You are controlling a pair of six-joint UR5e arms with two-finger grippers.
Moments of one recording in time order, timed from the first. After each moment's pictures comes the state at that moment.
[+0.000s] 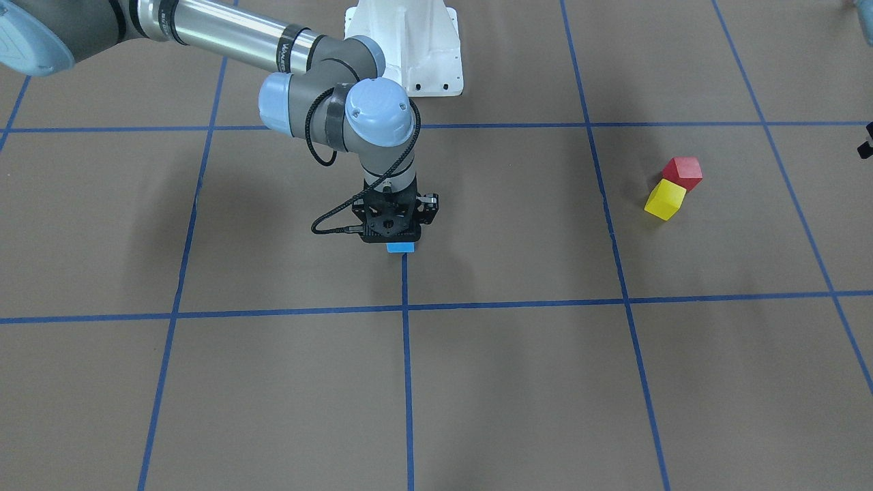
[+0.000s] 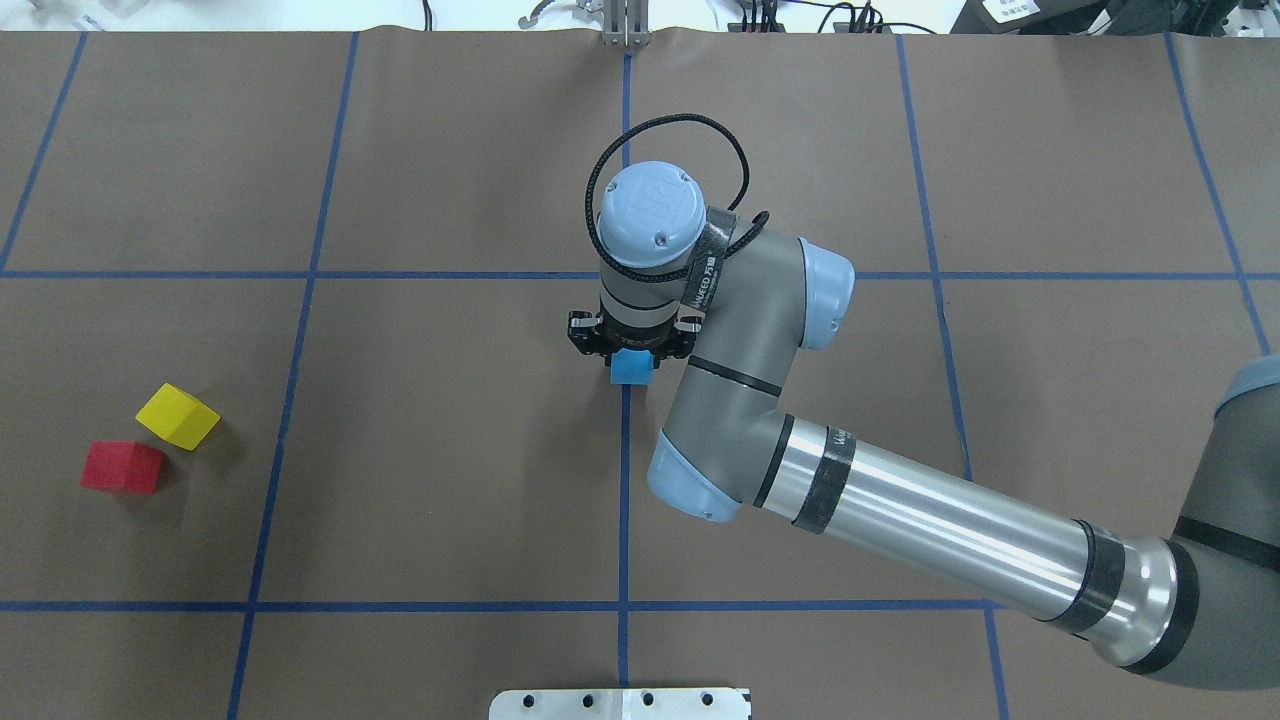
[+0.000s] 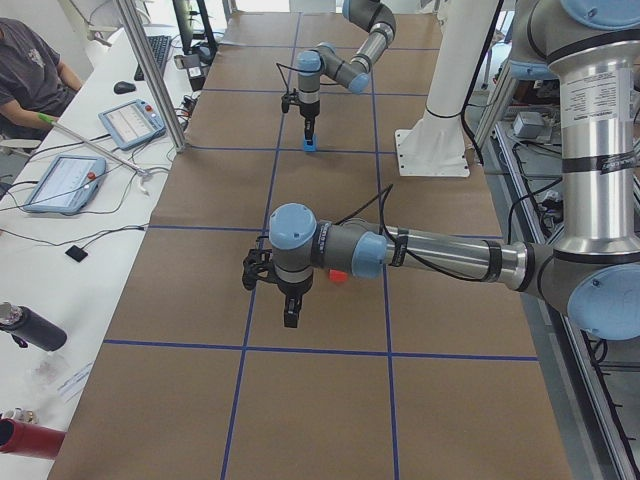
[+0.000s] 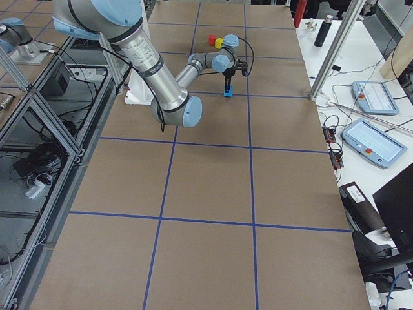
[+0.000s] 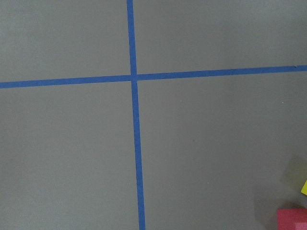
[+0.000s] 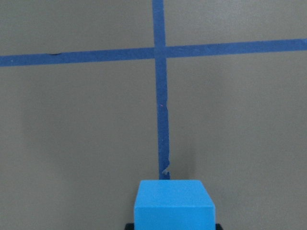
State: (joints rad) left arm -1.48 -1.43 -1.83 -1.63 -2.36 -0.13; right arm 0.53 -0.70 1.37 -1.48 1.93 1.23
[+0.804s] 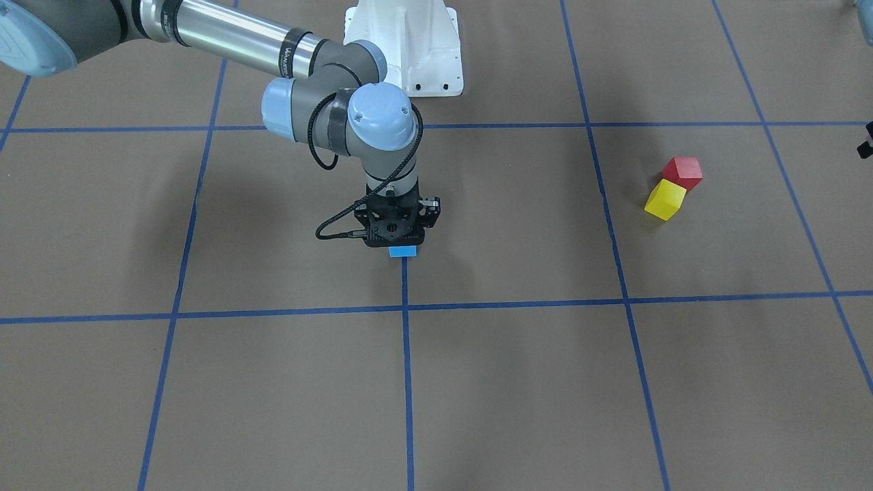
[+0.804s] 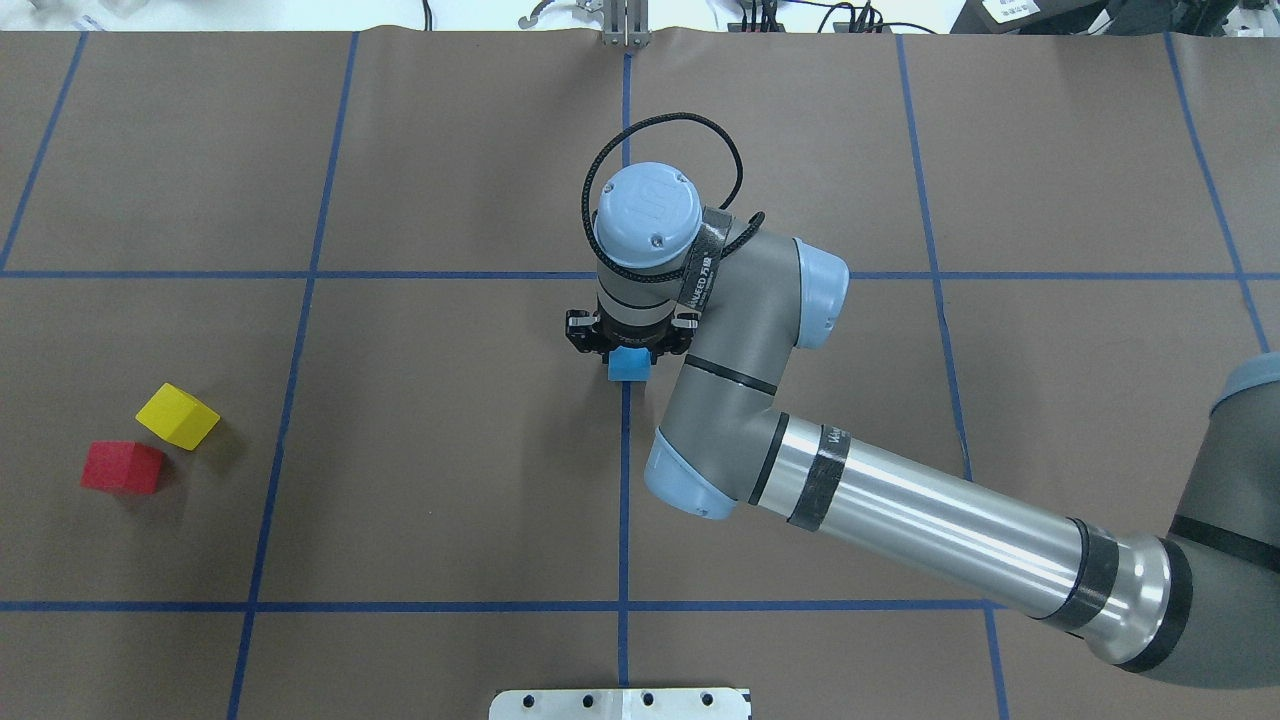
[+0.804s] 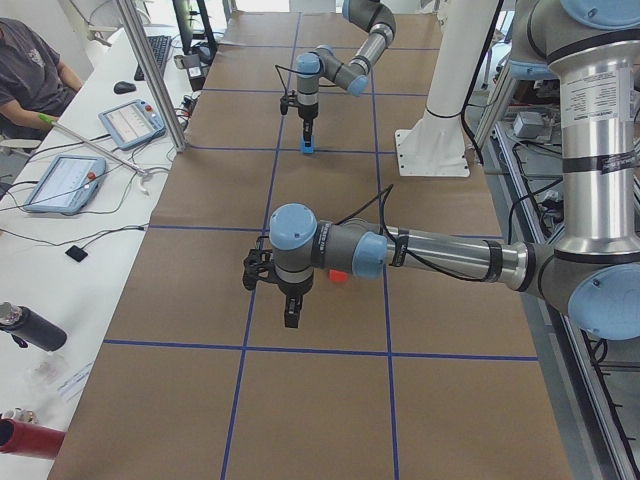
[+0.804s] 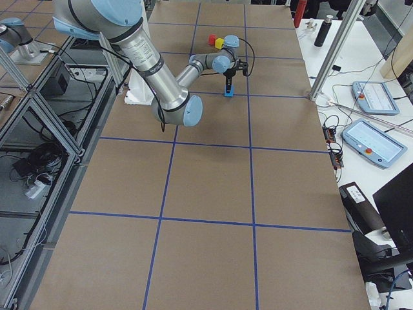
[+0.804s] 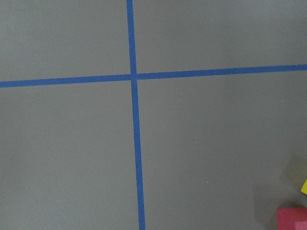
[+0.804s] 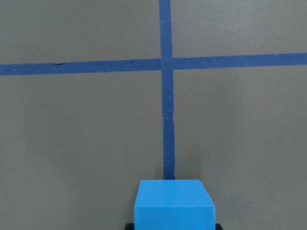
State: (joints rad) left arm -1.48 -1.43 -1.83 -1.63 -2.36 -0.13; right arm 0.53 -0.69 1.35 -1.46 1.92 1.21
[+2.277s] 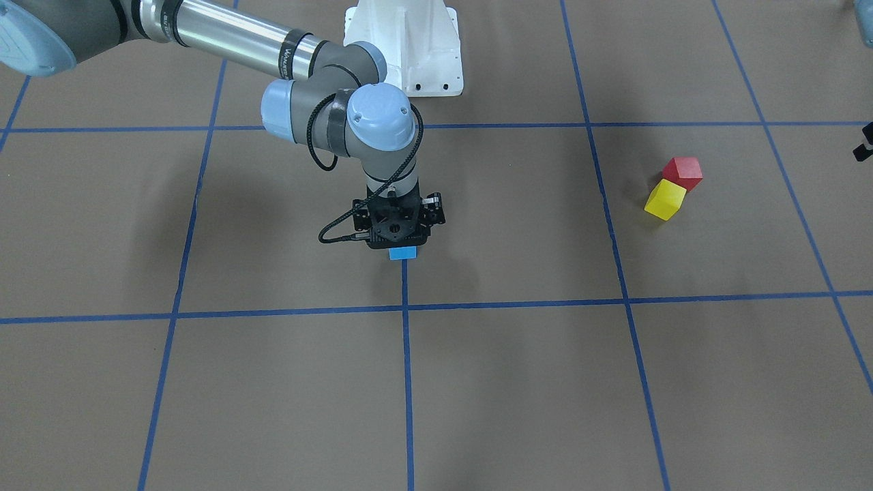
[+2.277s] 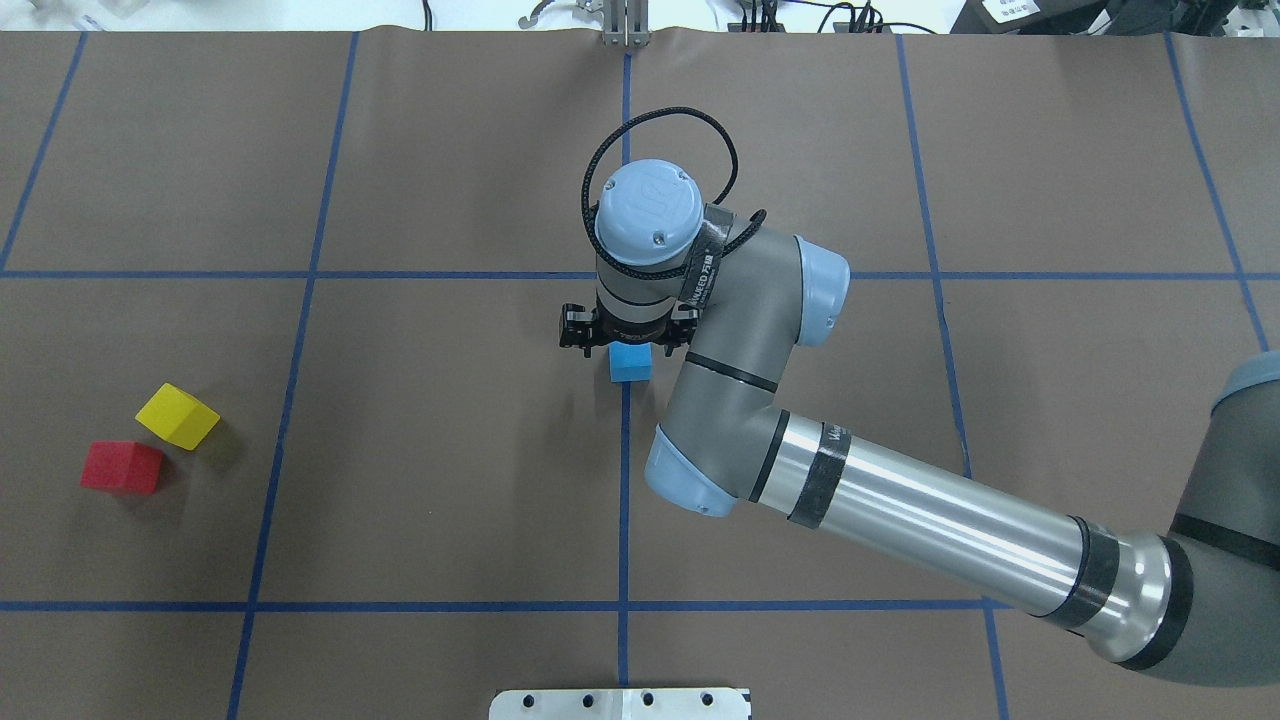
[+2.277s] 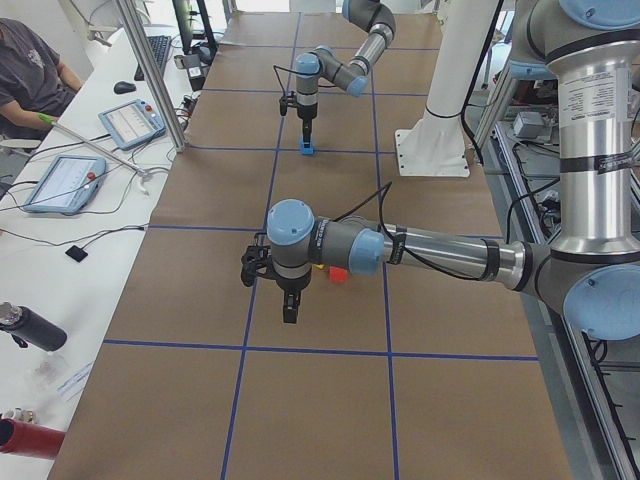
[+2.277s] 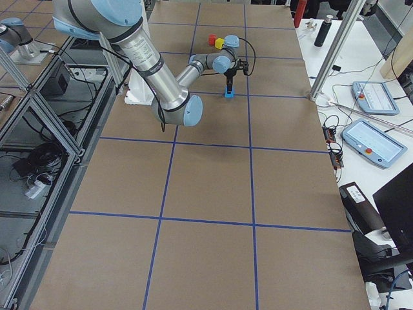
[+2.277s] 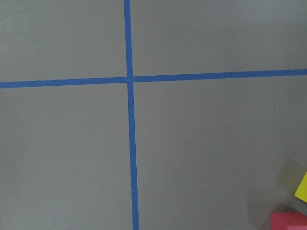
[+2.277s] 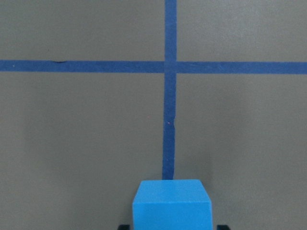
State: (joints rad) left arm -1.45 -1.44 -1.84 -1.63 -2.37 -0.22; right arm 0.54 -0.69 1.36 -1.45 1.92 1.17
